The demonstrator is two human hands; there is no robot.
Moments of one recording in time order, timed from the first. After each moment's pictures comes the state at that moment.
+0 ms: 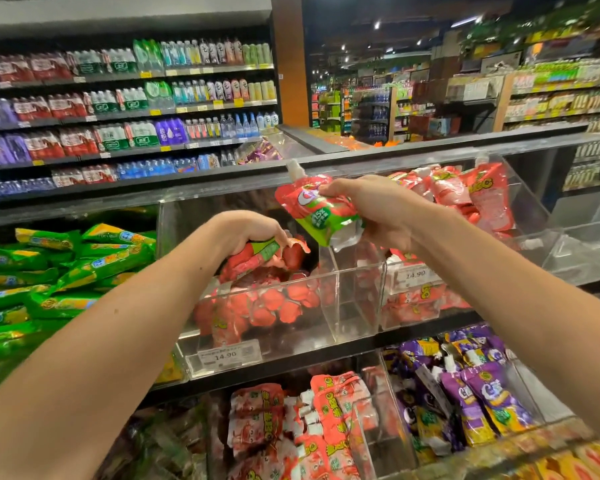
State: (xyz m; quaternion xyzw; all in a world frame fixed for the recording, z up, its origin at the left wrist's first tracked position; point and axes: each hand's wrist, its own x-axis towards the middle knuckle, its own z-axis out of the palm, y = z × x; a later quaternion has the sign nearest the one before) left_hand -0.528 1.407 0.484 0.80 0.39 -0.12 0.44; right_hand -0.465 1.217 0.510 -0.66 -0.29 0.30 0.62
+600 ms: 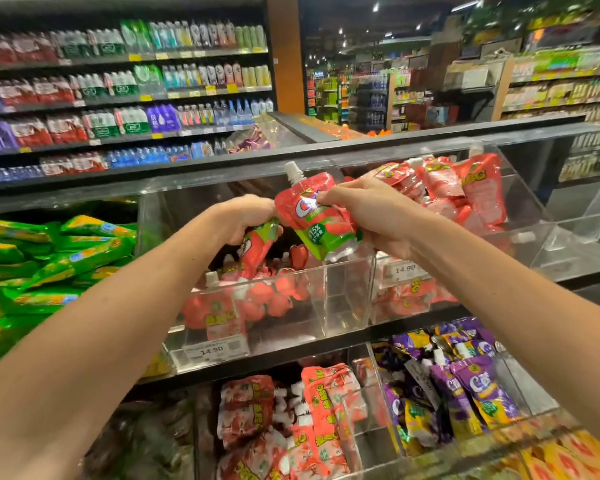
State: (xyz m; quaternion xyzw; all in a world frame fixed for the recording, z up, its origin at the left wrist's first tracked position) left_hand -0.511 1.413 0.475 0.81 0.31 0.05 0.49; right_hand -0.457 1.205 0.495 -0.66 -0.34 0.29 0.60
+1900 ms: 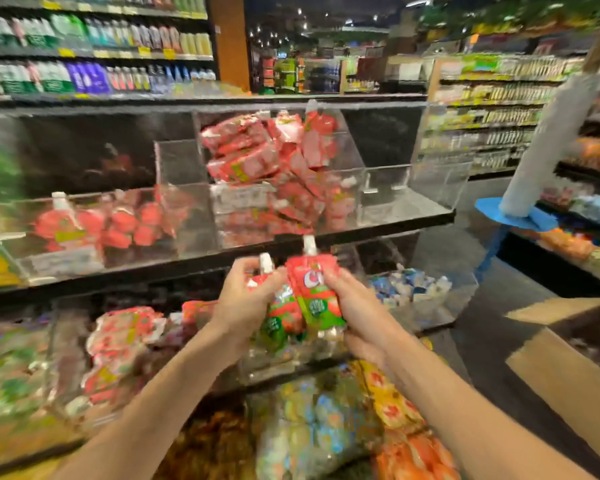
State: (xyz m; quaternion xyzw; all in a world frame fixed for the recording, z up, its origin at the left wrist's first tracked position) left_hand -0.546 1.075 0.315 0.66 0.27 0.26 0.65; right_hand -0.469 0.941 0.317 -0.54 -0.14 0.34 0.76
